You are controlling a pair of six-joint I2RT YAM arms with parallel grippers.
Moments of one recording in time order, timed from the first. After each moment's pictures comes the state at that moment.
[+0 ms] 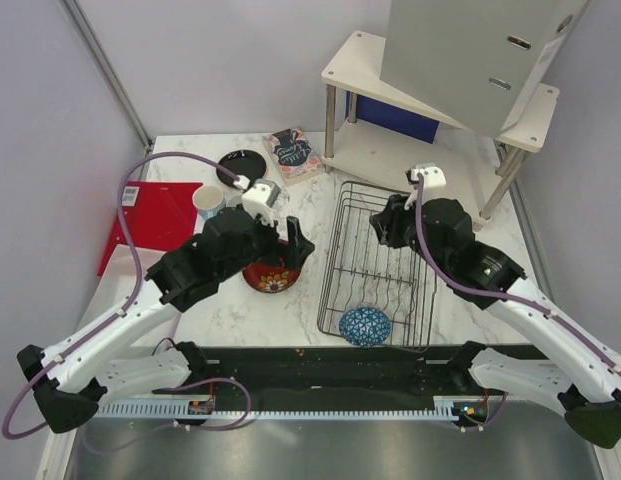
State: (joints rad) left arm -0.84 0.98 1.06 -0.51 -0.15 -0.45; right arm 0.74 0.98 1.07 -0.41 0.27 0.40
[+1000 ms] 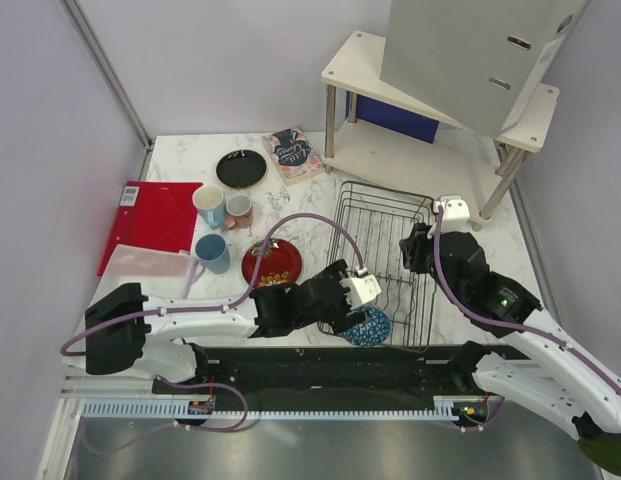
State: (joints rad) left arm -1.27 1.36 0.81 -0.02 -0.28 0.14; right arm 0.74 0.74 0.84 -0.52 0.44 0.40
